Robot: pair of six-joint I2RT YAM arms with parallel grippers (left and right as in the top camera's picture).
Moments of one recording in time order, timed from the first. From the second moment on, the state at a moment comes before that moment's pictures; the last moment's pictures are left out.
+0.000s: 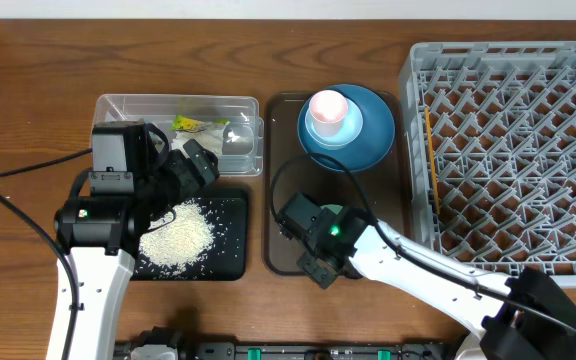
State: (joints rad) left arm -0.02 1.12 1.06 -0.89 0.25 -0.64; right arm 0.95 1.63 1.04 -0.87 0.00 0.15
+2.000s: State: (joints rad) left arm -0.02 1.12 1.06 -0.89 0.25 -0.64; right arm 0.95 1.63 1.02 -0.89 0.05 0.10
